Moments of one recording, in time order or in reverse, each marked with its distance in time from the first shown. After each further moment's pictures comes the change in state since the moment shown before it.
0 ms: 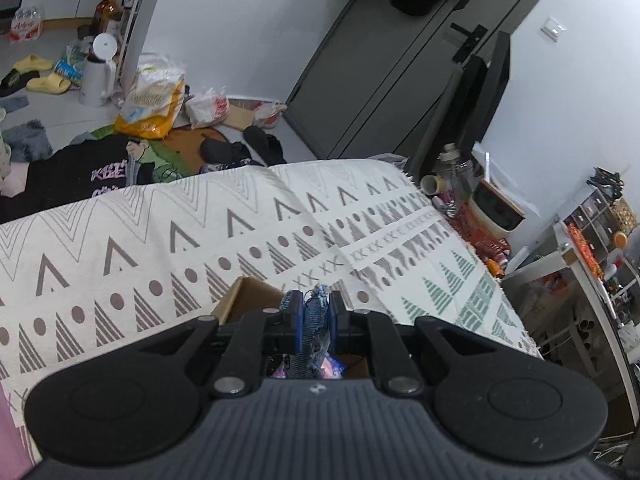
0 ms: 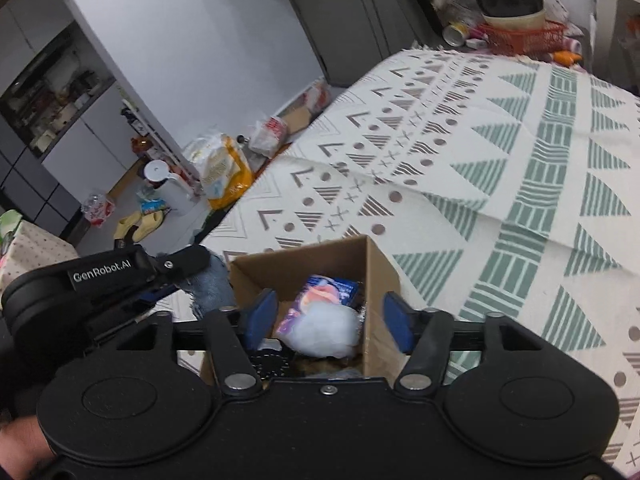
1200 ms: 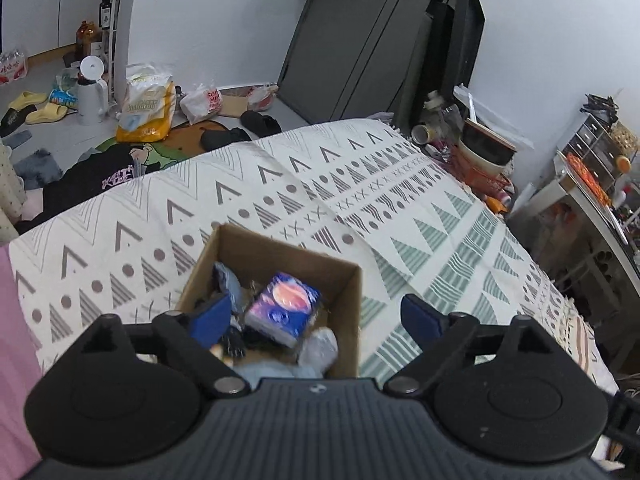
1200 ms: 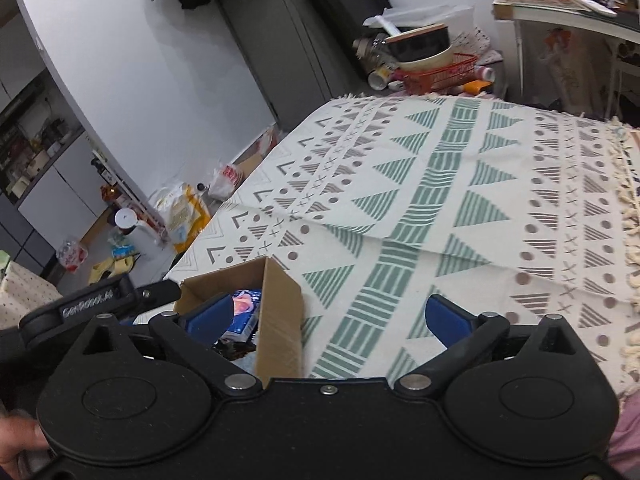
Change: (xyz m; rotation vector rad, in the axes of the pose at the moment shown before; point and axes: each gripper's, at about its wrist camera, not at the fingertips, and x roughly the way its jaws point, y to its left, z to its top) left arm -0.046 -0.064 -0.042 0.168 0.079 0.081; right arm -0.109 -0.072 -0.017 0.071 -0.135 -0.088
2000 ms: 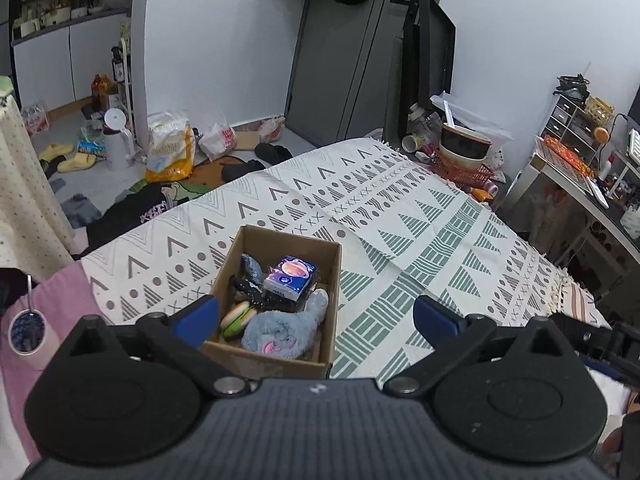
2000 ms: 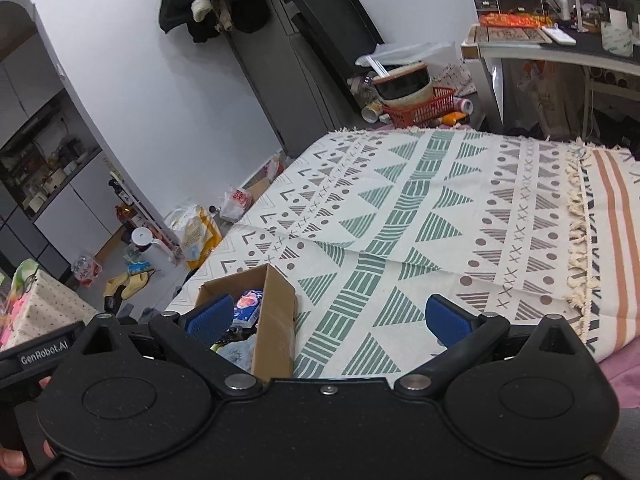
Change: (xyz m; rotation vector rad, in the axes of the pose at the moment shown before) left arm -0.133 -0.049 -0.043 0.121 -0.081 0.097; right arm -0.105 -0.030 -0.007 -0.007 -0.074 0.034
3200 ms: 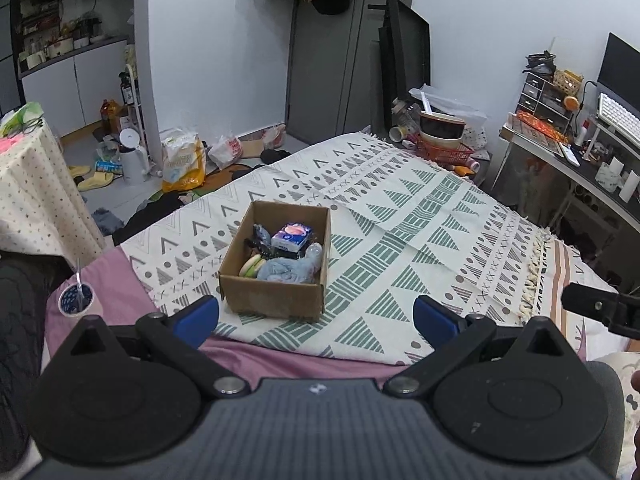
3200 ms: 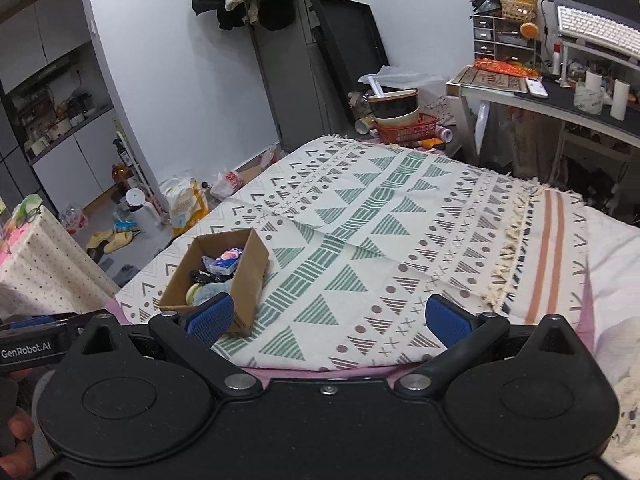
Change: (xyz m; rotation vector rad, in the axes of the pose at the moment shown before) left arm -0.112 -0.030 -0.071 0.075 -0.023 0.044; right arm -0.113 -0.014 -0.032 -0.182 -0.003 -0.074
